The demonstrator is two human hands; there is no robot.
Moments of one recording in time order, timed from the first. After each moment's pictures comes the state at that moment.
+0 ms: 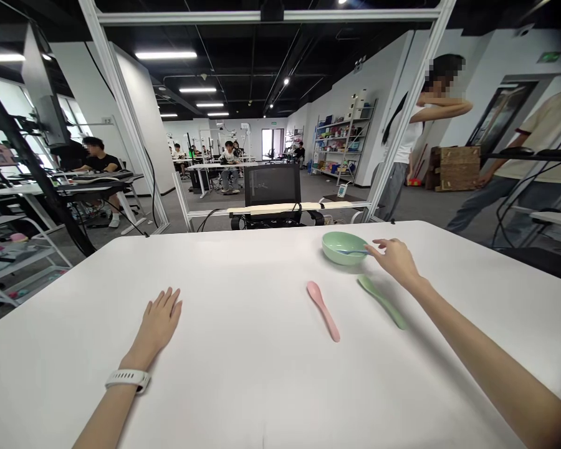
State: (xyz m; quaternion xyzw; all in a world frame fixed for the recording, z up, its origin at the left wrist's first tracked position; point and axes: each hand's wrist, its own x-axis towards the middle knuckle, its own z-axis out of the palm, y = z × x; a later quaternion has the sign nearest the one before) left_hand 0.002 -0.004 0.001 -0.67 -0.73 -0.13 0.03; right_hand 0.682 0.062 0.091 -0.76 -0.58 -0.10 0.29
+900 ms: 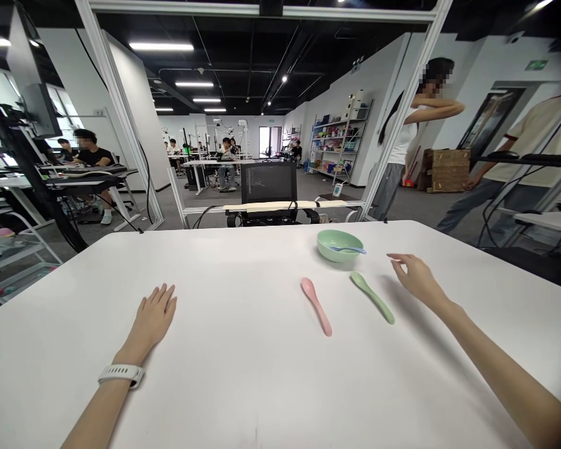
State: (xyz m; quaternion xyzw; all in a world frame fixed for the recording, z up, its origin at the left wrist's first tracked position) left_hand 0.005 -0.005 -0.002 -0.67 -0.73 -0.15 0.02; right_hand 0.724 -0.003 0.068 -0.74 -0.61 -0.06 0.28
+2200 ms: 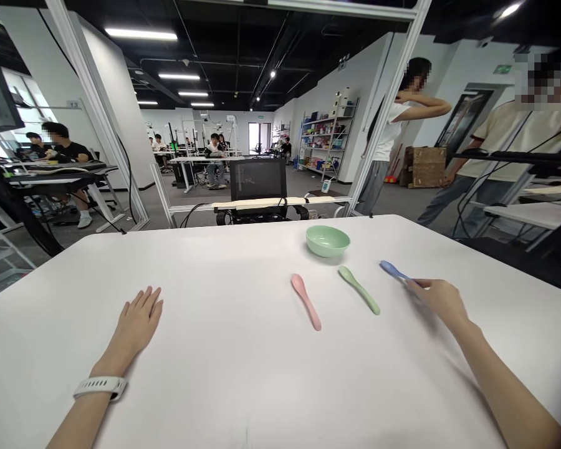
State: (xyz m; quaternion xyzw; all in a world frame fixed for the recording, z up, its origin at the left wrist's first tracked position) left_hand 0.000 -0.003 0.004 -0.67 -0.73 -0.14 0.01; right_hand 0.773 -0.063 0.039 -0.87 -0.41 0.00 0.27
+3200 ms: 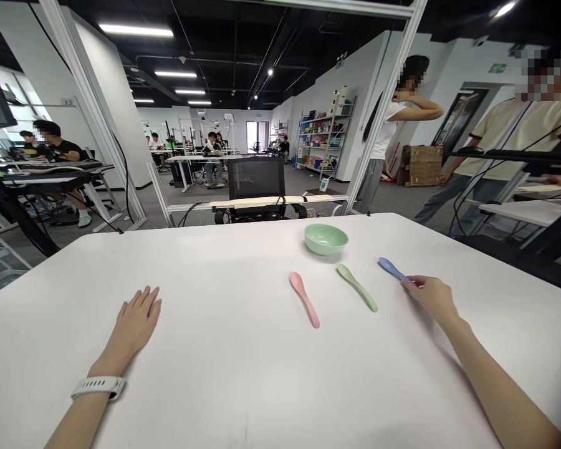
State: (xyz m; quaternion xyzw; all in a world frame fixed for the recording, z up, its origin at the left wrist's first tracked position) left_hand 0.003 -0.004 0.011 -0.67 -0.74 -0.11 0.01; right_hand 0.764 -0.063 0.034 -0.85 -0.40 0.04 0.34
